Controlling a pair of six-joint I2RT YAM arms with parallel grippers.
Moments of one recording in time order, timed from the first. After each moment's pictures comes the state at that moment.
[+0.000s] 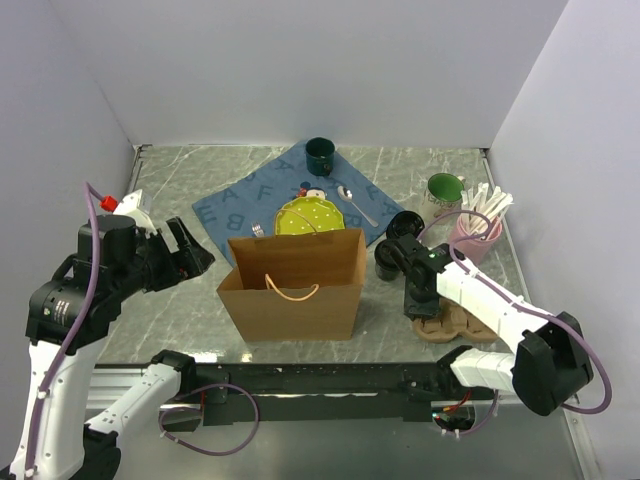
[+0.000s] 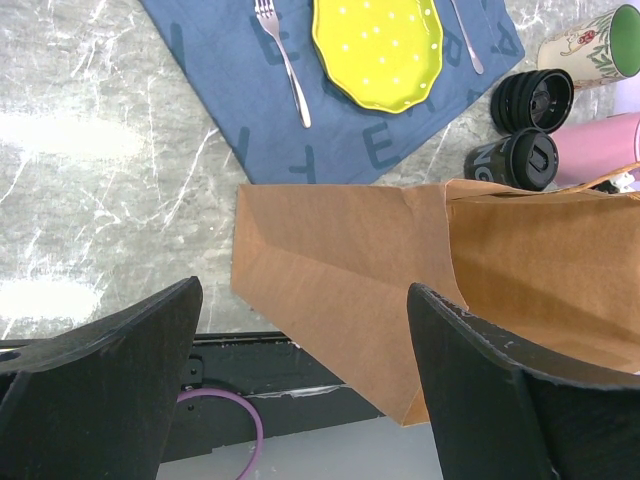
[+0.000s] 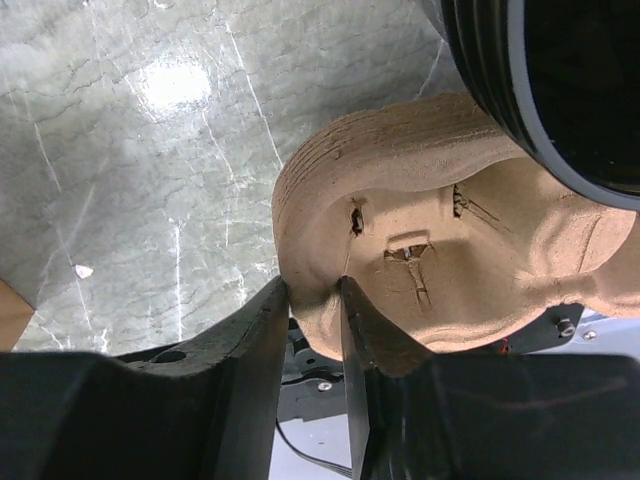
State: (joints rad) left arm -0.26 0.80 1.43 -1.28 0.05 -0.59; right arm 0.52 1.21 0.80 -1.10 0.22 0.68
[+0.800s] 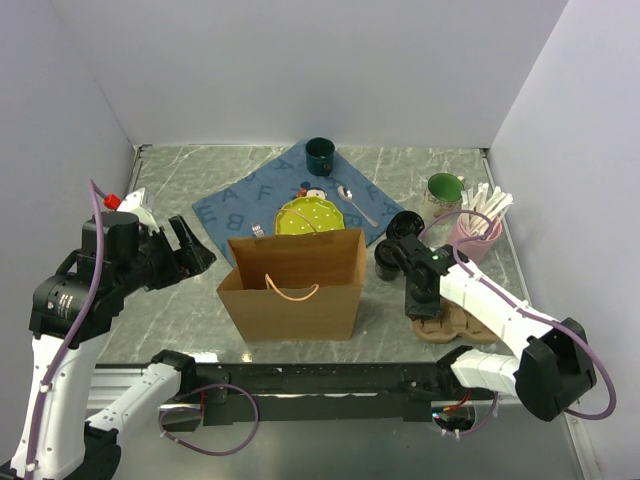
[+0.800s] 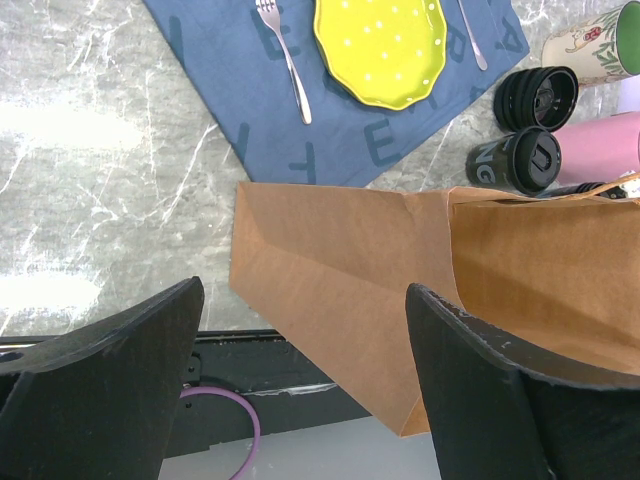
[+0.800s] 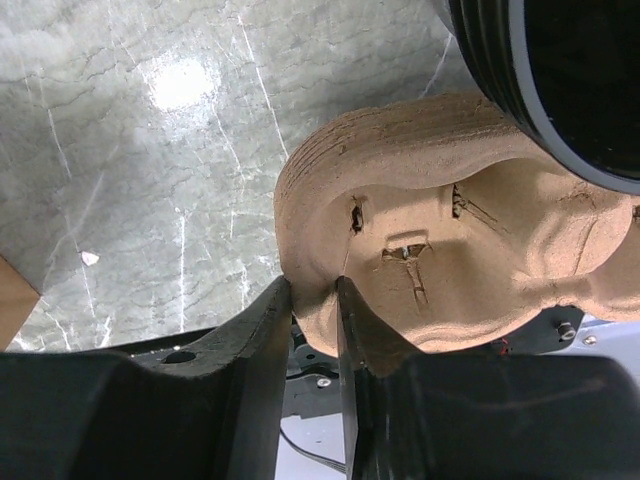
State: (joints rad) left arm -0.26 0.82 1.43 -1.28 0.05 -0.59; right arm 0.51 1.17 0.80 -1.10 0.21 0.67
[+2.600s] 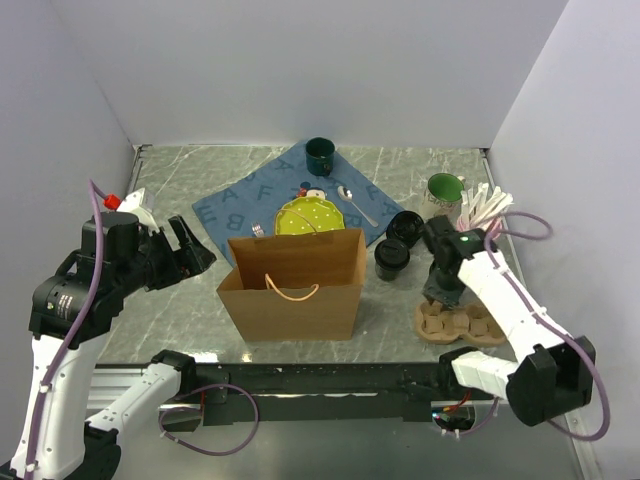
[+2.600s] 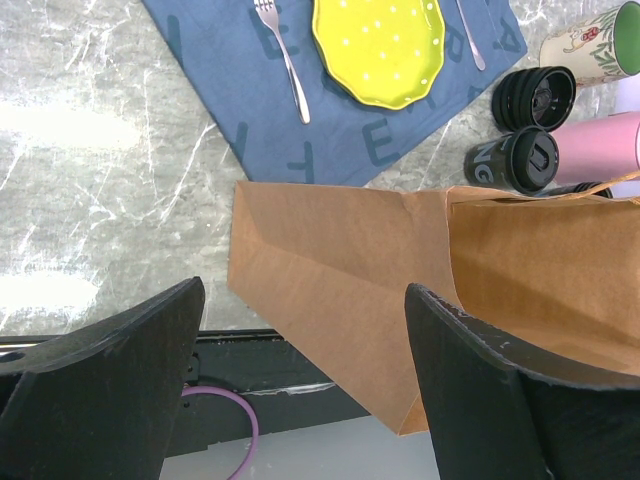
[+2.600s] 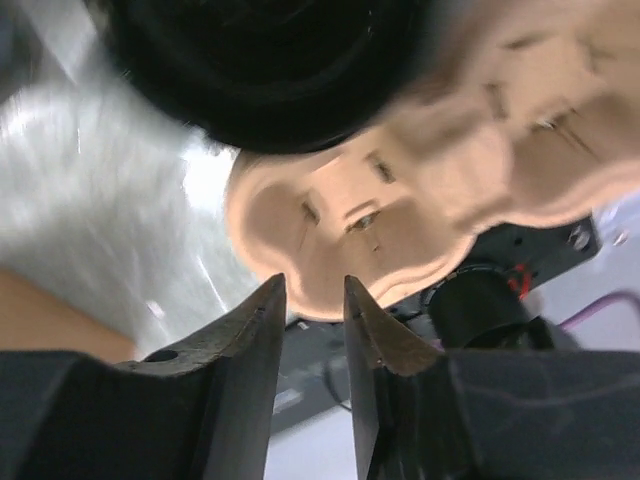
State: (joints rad) left arm -0.26 0.82 1.43 -1.28 0.06 -0.60; right arm 0.34 1.16 0.95 -1.29 0.27 0.90
